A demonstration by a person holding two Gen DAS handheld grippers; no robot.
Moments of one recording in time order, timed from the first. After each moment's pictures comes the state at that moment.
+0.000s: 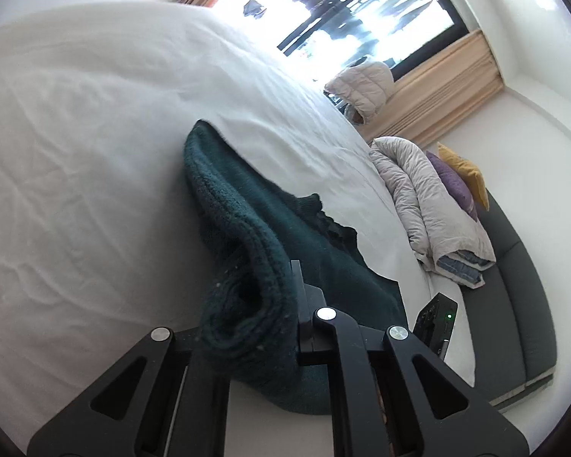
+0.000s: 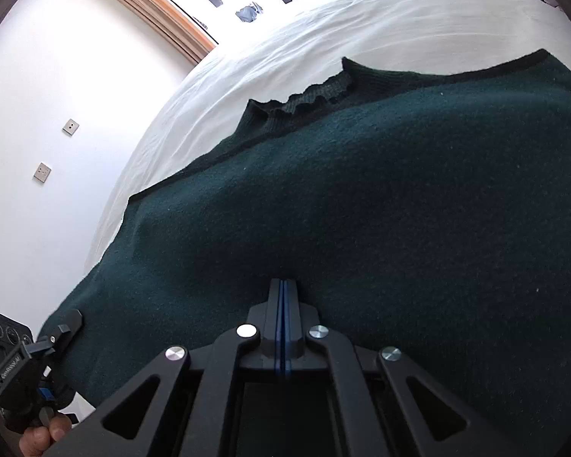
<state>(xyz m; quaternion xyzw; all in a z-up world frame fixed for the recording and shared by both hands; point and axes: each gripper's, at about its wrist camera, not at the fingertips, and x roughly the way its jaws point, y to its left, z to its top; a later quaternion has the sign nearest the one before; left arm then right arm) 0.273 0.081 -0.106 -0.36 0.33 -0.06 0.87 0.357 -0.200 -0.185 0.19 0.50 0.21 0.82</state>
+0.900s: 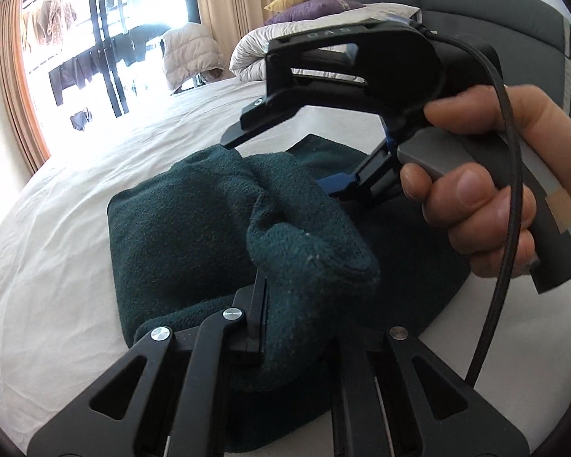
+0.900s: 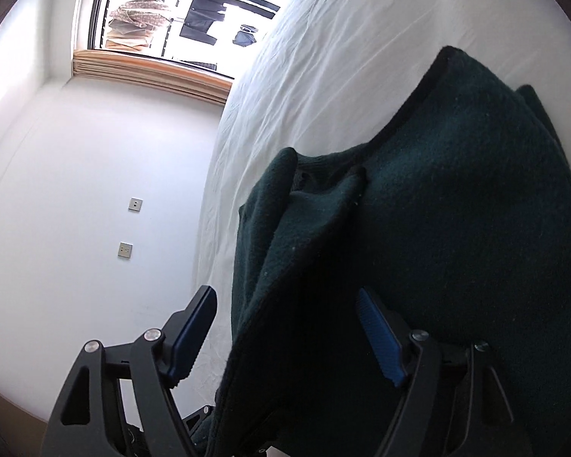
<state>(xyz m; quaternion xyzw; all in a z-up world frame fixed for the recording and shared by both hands) 0.274 -0.200 -0.134 0.14 0.31 -0.21 0.91 0.384 -0.331 -0.153 0.38 0.48 0.27 0.74</state>
